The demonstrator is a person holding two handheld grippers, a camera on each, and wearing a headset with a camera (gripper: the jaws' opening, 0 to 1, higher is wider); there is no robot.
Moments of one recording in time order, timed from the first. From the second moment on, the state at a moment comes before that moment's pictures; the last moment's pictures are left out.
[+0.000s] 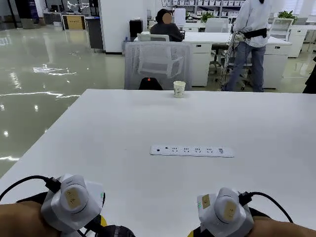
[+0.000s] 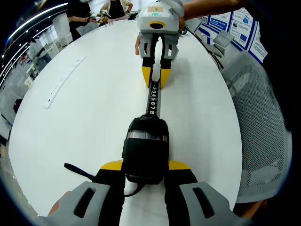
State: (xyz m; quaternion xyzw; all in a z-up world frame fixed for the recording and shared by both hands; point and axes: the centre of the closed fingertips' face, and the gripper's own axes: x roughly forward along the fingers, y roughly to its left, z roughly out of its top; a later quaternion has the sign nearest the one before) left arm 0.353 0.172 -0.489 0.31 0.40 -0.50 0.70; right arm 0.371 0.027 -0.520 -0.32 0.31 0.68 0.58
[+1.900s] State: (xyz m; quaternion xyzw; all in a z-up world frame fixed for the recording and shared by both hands) left arm 0.353 0.169 -0.490 0.31 0.41 -0.50 0.69; right arm 0.382 -0.083 -0.521 -0.33 0.35 0.63 0.60
